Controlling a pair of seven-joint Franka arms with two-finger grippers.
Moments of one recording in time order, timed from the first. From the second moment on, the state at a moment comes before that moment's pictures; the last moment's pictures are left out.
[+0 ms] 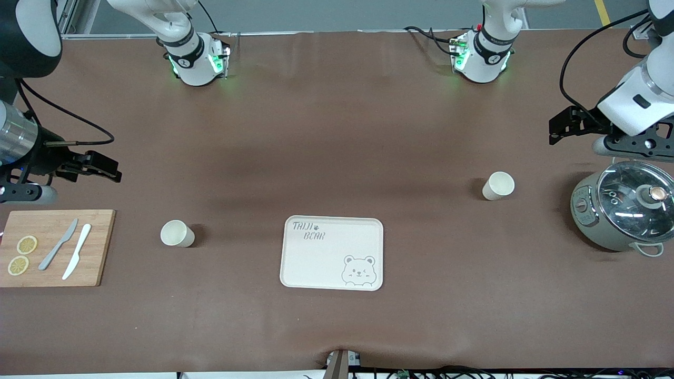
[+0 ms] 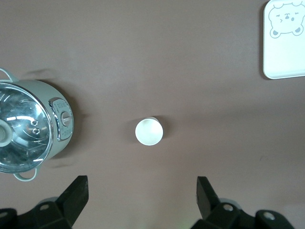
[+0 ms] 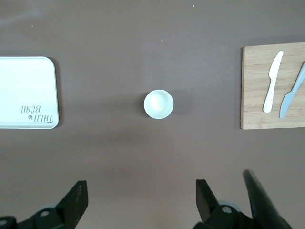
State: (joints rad) left arm -0.05 0.02 -0.07 -1.57 0.02 1.56 0.03; right arm 0.01 0.21 0.06 -1.38 0.03 1.55 0.10
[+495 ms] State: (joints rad) left arm -0.05 0.02 -0.07 -1.57 0.01 1.57 0.03; right arm 0.01 0.21 0.06 -1.38 0.03 1.55 0.10
